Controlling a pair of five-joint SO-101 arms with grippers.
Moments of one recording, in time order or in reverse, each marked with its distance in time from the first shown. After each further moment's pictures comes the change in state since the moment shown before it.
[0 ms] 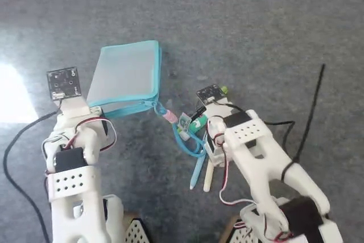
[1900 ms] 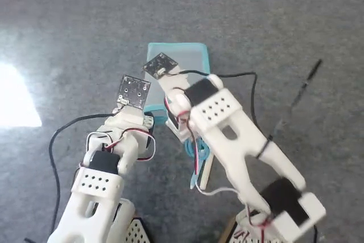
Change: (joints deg) left arm 25.8 0.0 6.8 -7.0 -4.5; right arm -12.6 12.6 -40.5 19.9 4.6
